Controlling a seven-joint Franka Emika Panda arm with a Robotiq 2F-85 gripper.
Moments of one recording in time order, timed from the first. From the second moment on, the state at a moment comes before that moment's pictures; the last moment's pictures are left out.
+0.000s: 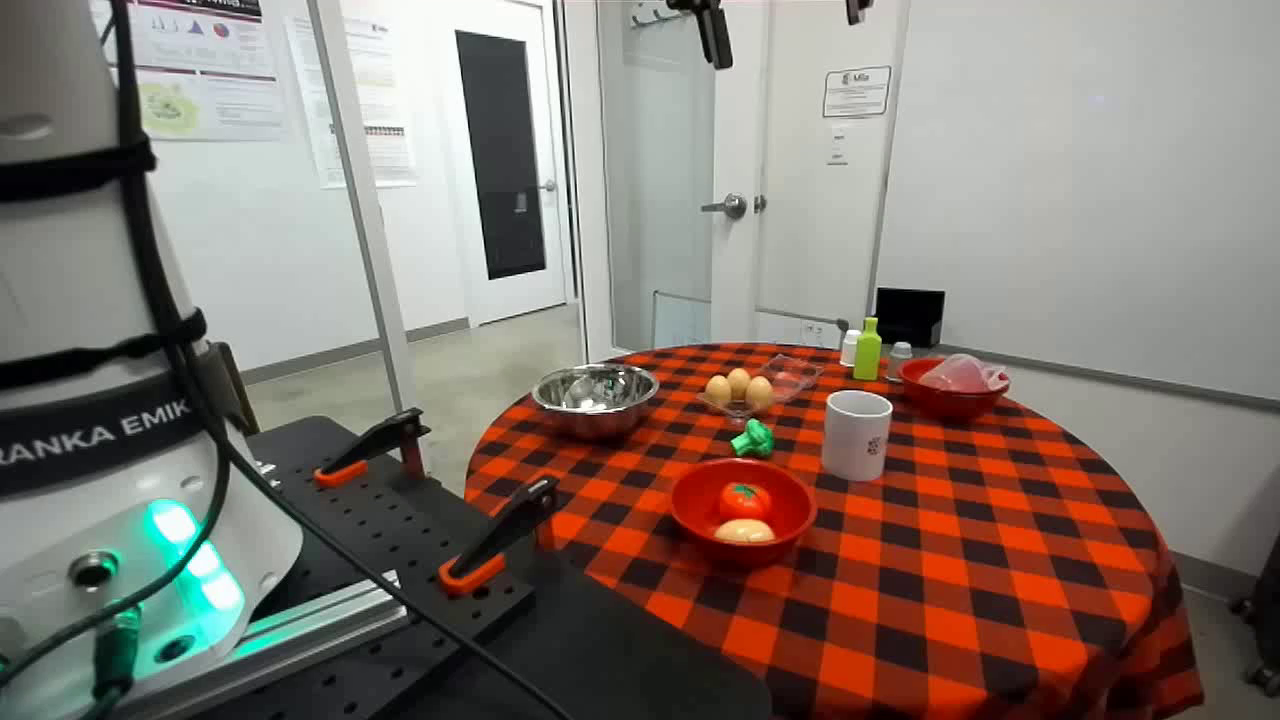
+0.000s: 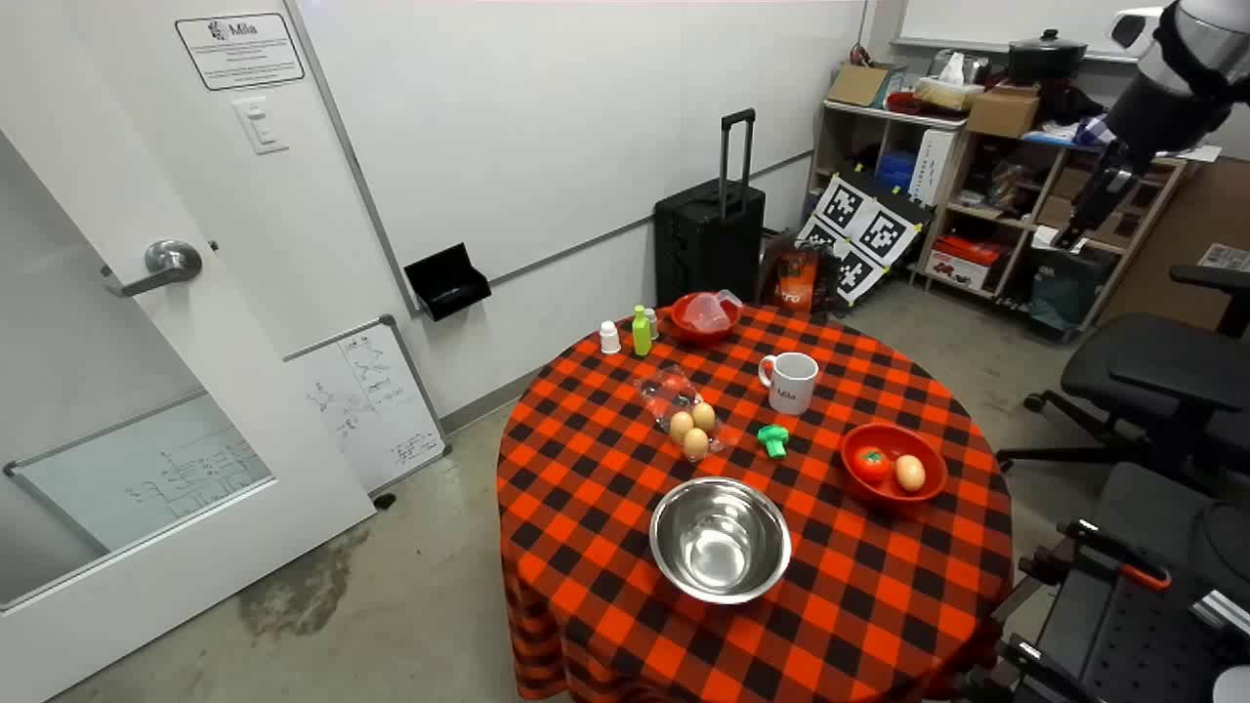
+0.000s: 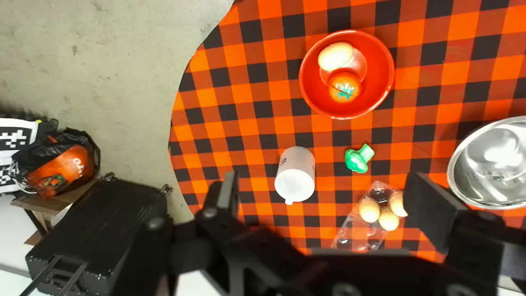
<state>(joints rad) -0.20 -0.61 -0.31 -2.61 -0.32 2.28 -0.41</state>
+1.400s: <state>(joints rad) -0.14 -0.49 -0.49 -2.61 -0.13 2.40 -0.70</state>
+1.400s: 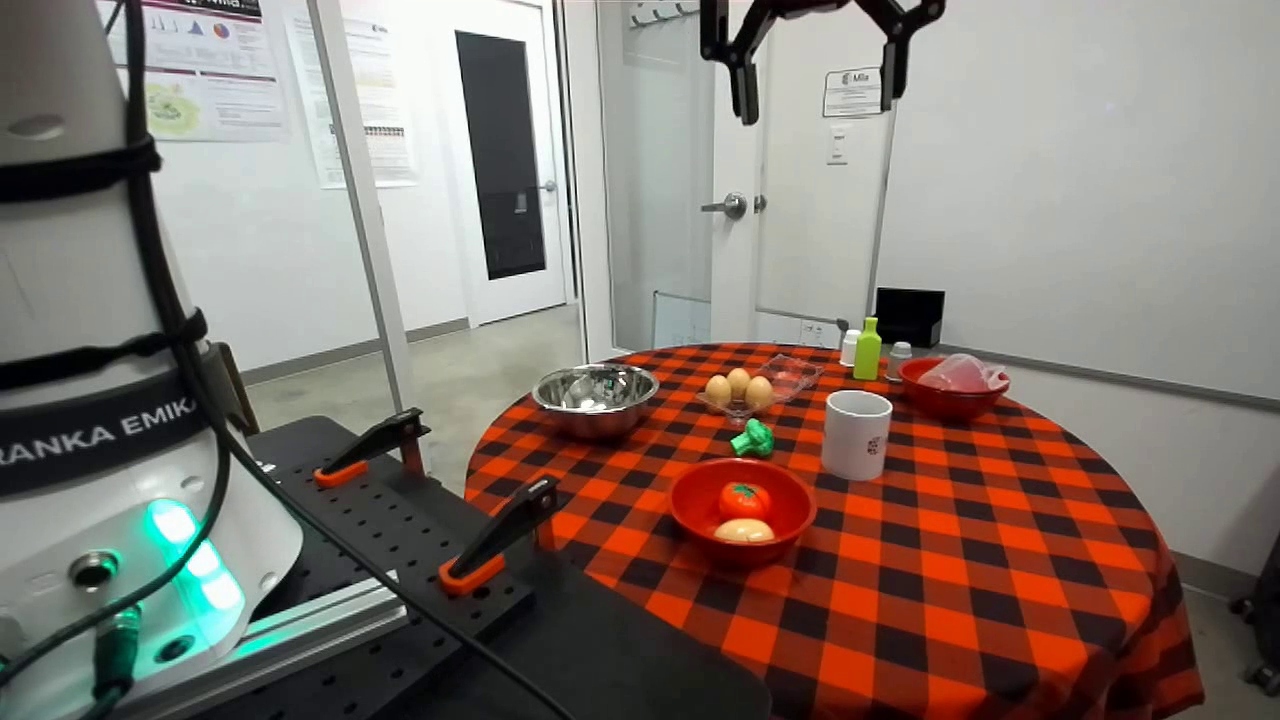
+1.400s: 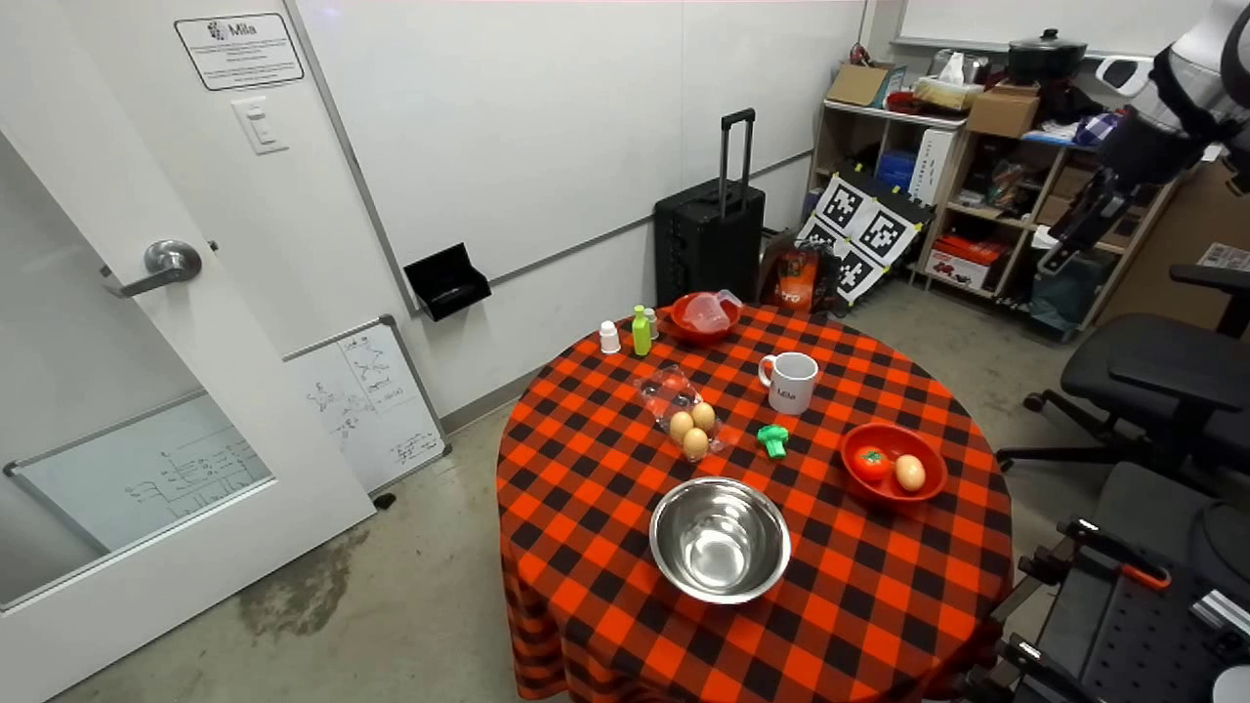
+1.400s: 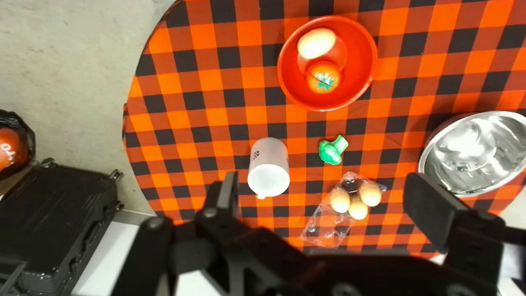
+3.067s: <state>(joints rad) 0.03 0.32 -0.36 -2.48 0.62 2.70 -1.07</state>
